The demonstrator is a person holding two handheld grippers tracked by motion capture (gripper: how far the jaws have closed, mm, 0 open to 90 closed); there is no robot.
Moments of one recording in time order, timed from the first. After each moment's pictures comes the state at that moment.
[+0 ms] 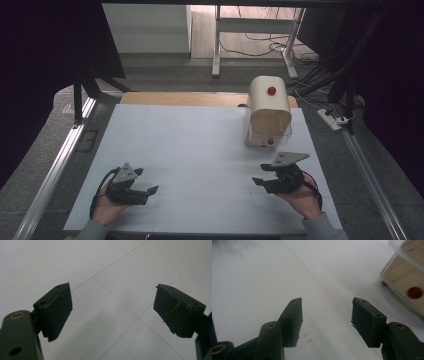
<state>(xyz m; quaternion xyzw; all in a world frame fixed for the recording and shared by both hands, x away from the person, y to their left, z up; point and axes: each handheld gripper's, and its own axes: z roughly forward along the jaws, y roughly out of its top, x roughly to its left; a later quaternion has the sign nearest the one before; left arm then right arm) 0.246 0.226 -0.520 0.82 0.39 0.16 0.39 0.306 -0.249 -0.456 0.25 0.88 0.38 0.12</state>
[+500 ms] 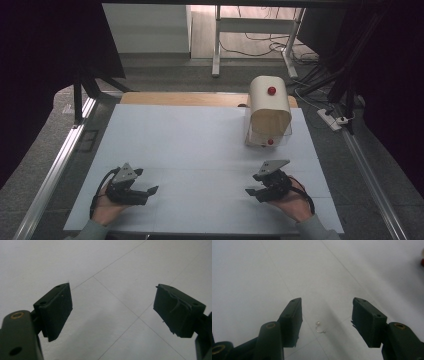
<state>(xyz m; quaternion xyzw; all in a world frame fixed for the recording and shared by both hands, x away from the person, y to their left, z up) 0.246 0.226 -0.521 0.82 0.39 0.15 0.38 0.303 -0.227 -0.486 0.23 0.92 0.31 0.09</state>
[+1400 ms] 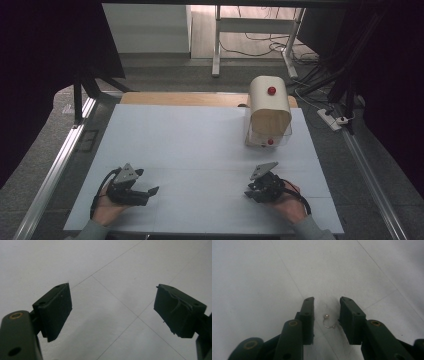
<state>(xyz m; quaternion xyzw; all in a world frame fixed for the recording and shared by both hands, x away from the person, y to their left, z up) 0.246 0.224 -0.521 0.83 0.38 0.15 0.38 0.305 -0.216 -0.506 0.23 0.94 0.25 0.07</state>
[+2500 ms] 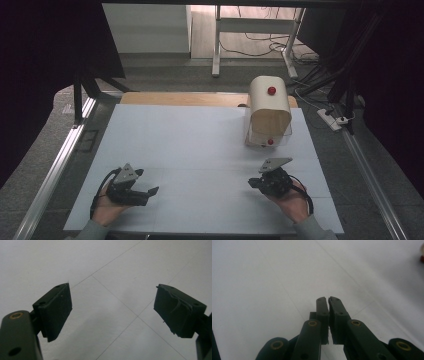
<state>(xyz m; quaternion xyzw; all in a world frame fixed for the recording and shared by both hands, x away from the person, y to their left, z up) 0.245 0.225 -0.521 0.83 0.38 0.15 0.38 0.305 -0.230 -0.481 0.26 0.90 0.33 0.09</state>
